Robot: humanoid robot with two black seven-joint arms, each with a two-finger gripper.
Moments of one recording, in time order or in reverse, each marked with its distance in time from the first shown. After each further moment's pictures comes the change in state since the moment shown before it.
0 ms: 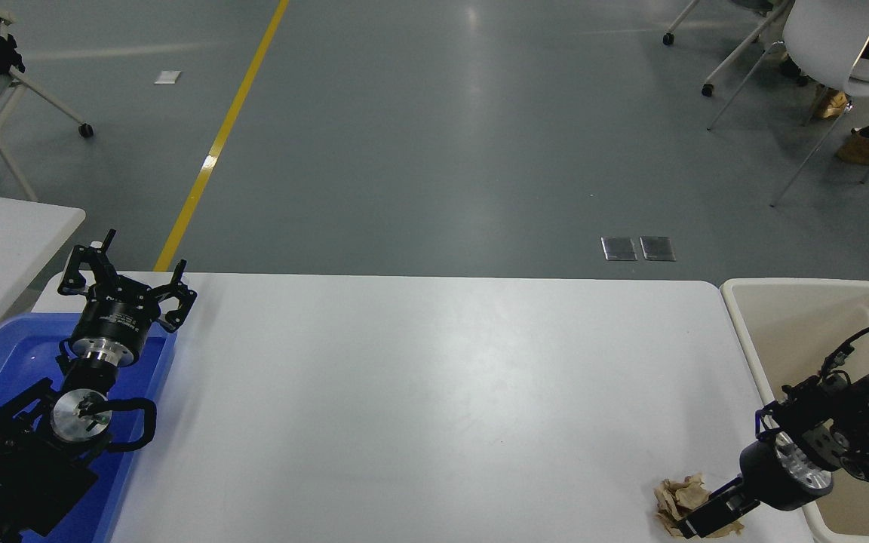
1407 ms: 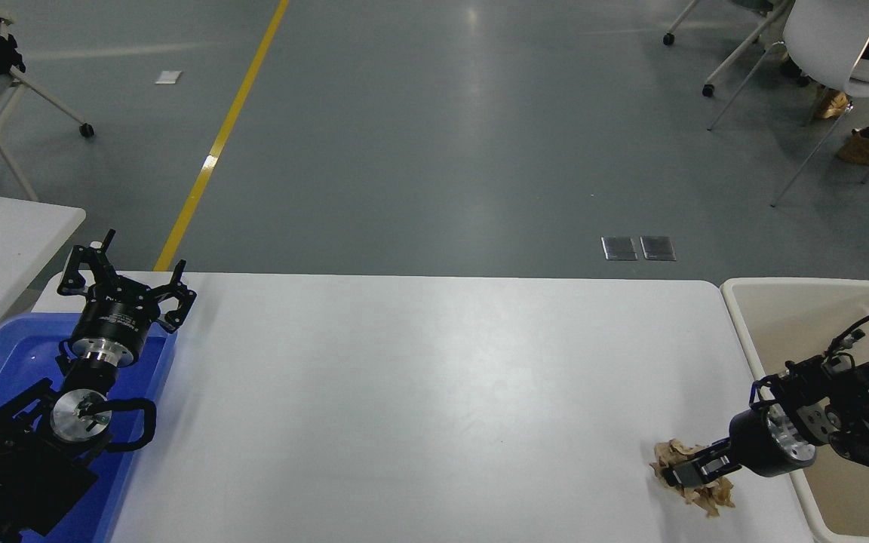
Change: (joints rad) left arm 0.000 0.000 0.000 0.000 0.000 0.000 0.000; right arm -0.015 -0.006 0.236 -0.104 0.079 -0.065 0.064
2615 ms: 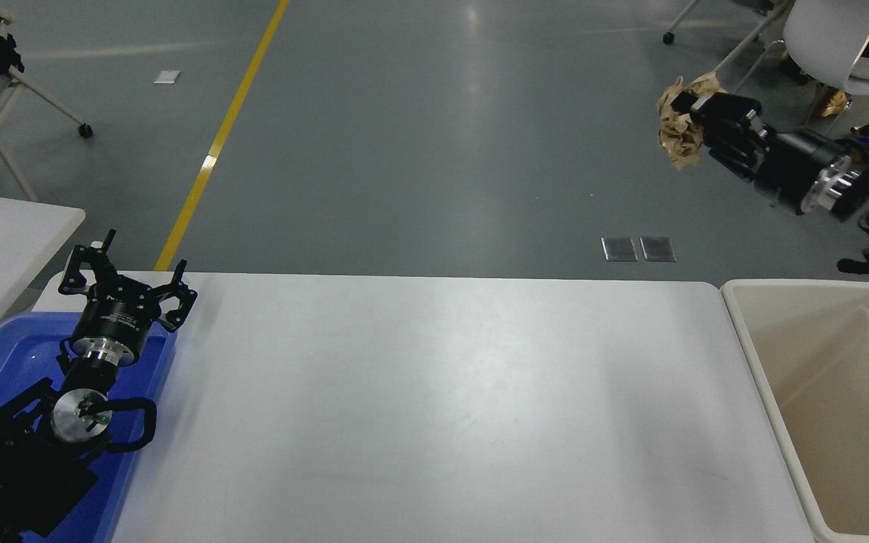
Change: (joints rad) left arm 0.000 0.000 0.000 0.000 0.000 0.000 0.000; right arm 0.044 0.036 0.745 -0.377 0.725 0.012 -0.061
